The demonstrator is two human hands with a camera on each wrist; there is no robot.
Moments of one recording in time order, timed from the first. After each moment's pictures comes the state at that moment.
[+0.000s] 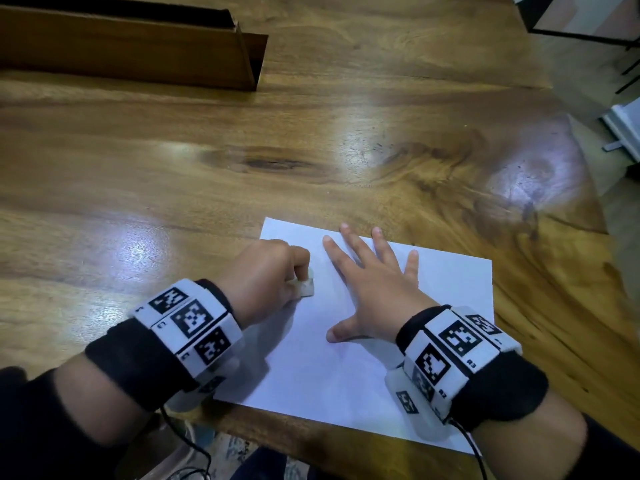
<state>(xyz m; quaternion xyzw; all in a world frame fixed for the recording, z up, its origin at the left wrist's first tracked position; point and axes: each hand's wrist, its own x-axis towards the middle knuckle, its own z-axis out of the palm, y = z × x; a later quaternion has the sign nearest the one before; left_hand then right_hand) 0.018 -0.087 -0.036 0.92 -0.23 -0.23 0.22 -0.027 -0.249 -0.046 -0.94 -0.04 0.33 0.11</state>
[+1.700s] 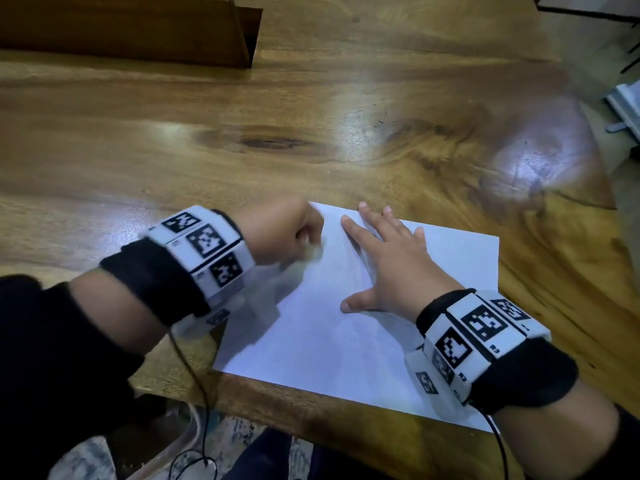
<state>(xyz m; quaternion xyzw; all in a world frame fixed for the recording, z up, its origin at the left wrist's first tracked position) 0.051 -0.103 -0.027 0.90 -0.31 -0.27 0.15 -0.030 -0.261 -0.048 -0.95 -0.01 0.28 0.14</state>
